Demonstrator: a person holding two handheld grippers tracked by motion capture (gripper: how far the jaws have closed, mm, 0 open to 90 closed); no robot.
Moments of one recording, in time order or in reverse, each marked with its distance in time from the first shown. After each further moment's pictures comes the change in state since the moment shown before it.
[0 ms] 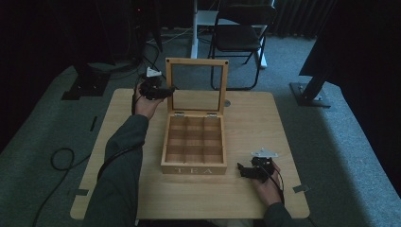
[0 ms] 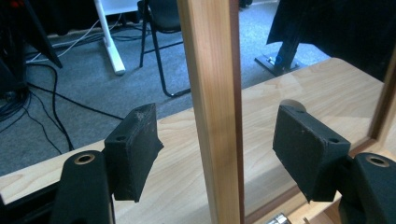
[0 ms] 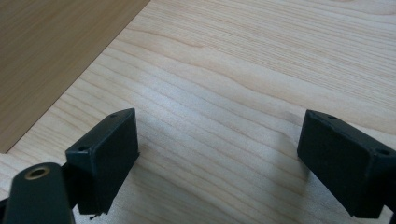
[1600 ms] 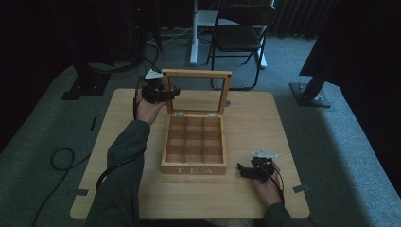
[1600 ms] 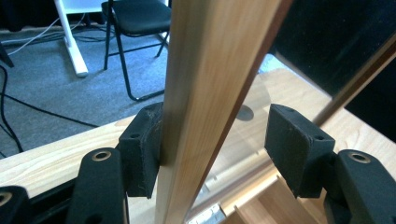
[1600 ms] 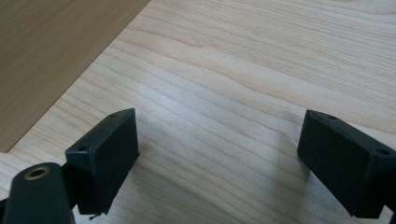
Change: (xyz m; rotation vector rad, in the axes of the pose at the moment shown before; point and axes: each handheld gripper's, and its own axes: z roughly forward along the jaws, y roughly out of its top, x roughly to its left) left arm -0.027 -0.001 -0.034 -0.029 -0.142 -0.022; right arm 0.000 0.000 0.000 0.000 0.000 -0.001
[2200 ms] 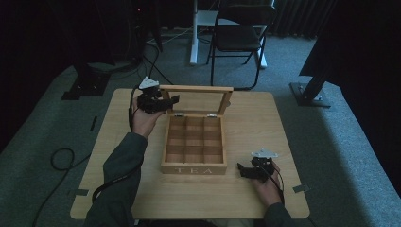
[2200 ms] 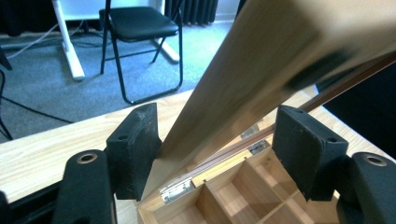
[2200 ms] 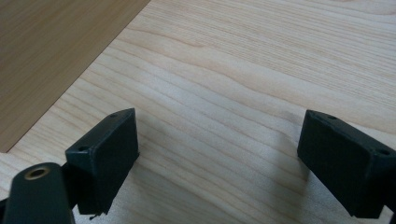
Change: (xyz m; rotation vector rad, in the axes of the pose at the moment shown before) left arm -0.025 -0.012 -0.038 -0.056 -0.010 -0.030; right arm 0.000 0.000 0.000 0.000 0.000 0.000
